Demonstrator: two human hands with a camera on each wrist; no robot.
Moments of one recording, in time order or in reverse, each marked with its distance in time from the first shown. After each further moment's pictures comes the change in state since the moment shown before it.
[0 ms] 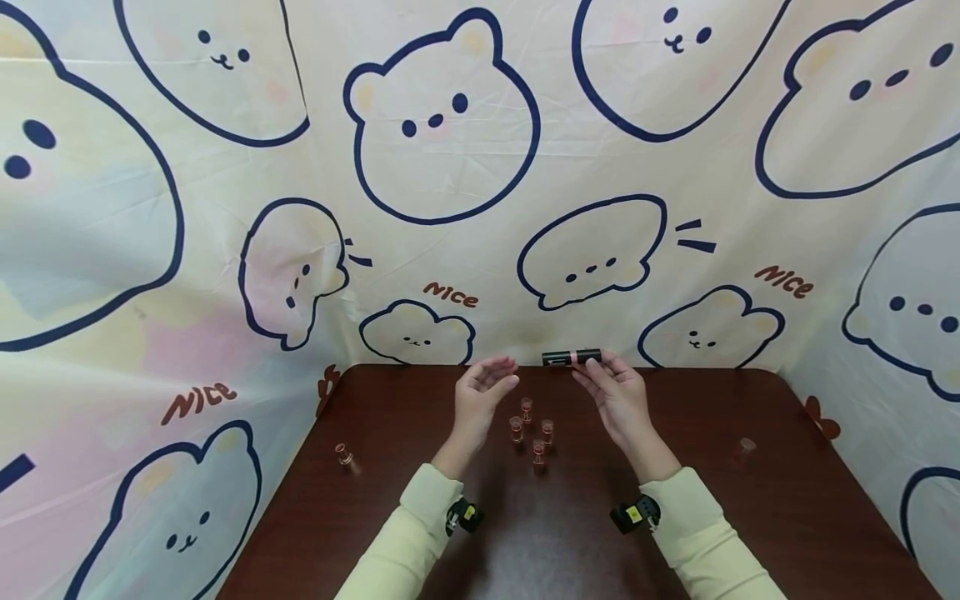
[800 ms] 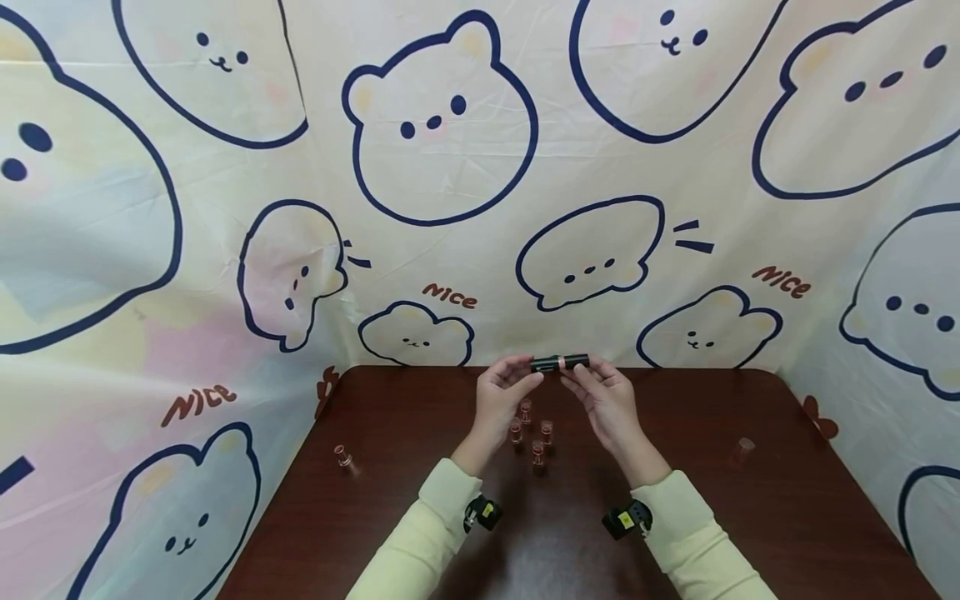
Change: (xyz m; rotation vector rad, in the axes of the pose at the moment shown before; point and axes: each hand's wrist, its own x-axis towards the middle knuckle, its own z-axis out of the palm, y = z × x) left_hand 0.003 0.002 0.033 0.062 0.005 -0.088; right_hand -0.006 0.006 0.011 -0.006 -0.007 0.040
